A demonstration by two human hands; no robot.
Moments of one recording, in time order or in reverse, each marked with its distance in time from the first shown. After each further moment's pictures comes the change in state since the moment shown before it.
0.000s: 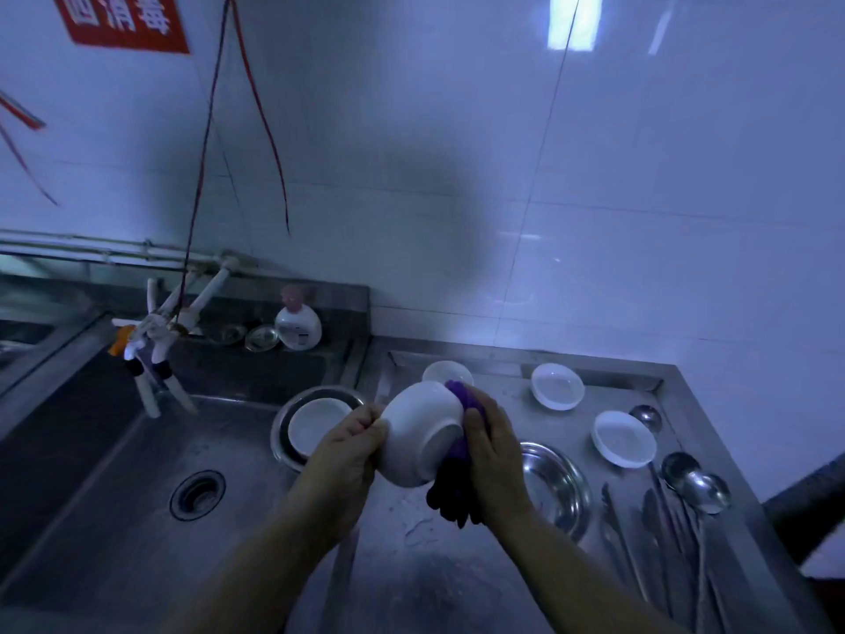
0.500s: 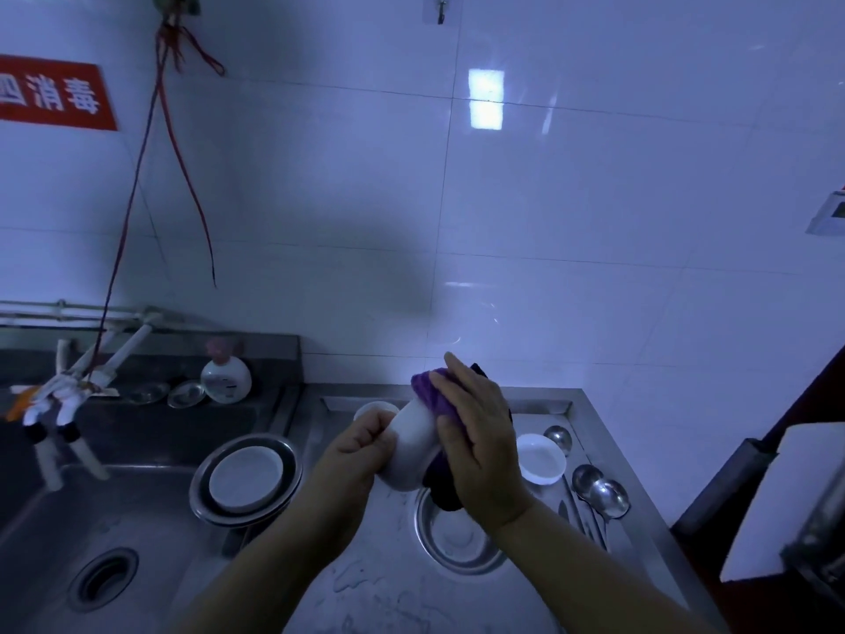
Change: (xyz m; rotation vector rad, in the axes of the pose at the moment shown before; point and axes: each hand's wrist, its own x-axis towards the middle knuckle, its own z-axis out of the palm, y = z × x) left_hand -0.034 0.013 0.100 0.249 -0.230 0.187; right_hand -0.011 -0.071 -0.097 -0.404 0.204 -0.679
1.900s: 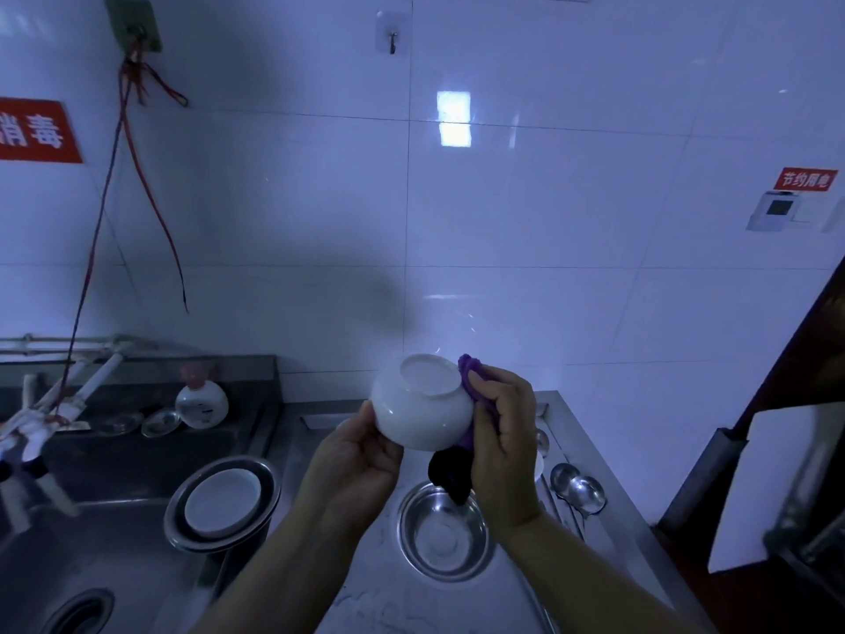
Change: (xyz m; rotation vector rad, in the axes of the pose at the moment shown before) left_hand 0.009 0.037 0.053 -1.106 0.114 -0.255; right_hand -0.007 -0.005 -0.043 0.187 0.295 0.226
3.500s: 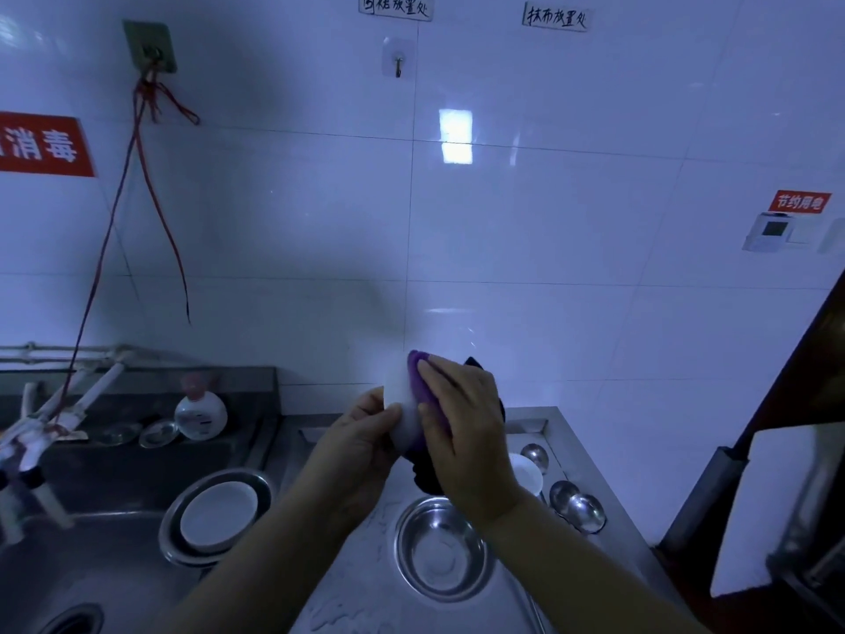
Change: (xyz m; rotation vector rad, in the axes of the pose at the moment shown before) left_hand -0.005 0.007 0.015 0.659 -0.162 0.153; right_hand 0.025 -0.017 0.017 -0.343 -0.180 -0.401
